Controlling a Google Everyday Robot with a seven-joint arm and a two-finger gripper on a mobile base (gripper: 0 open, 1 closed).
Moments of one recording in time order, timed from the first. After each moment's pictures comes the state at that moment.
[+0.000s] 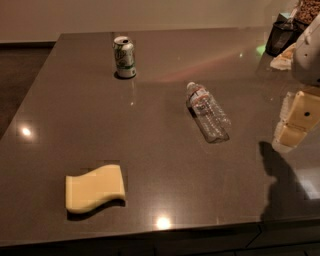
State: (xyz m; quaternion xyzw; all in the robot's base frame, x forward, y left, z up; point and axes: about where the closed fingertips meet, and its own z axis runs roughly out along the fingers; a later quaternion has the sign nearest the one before) arm 0.438 -0.217 0.976 -0.60 0.78 -0.03 0.16
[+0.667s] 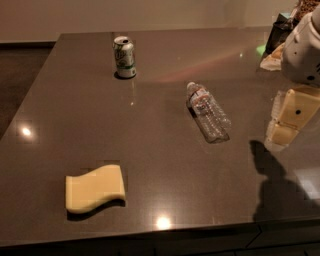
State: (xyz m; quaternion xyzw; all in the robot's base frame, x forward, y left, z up) arm 0.440 -0.201 0.976 -0.62 0.77 -0.02 0.15
